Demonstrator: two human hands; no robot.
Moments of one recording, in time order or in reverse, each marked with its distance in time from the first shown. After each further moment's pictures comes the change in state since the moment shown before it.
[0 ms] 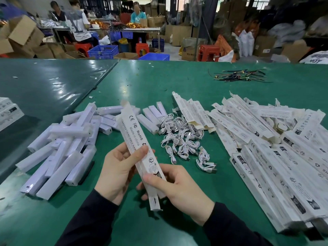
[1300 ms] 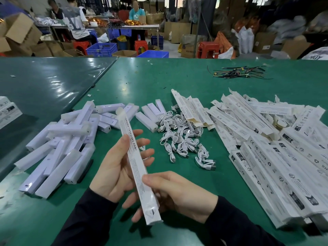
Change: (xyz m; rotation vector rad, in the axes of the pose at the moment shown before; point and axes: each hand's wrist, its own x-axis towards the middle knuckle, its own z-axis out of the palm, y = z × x) left_hand -0.001 0.001 0.000 -0.230 -0.117 -0.078; right_hand -0.003 -0.005 -0.002 0.140 -0.374 0.192
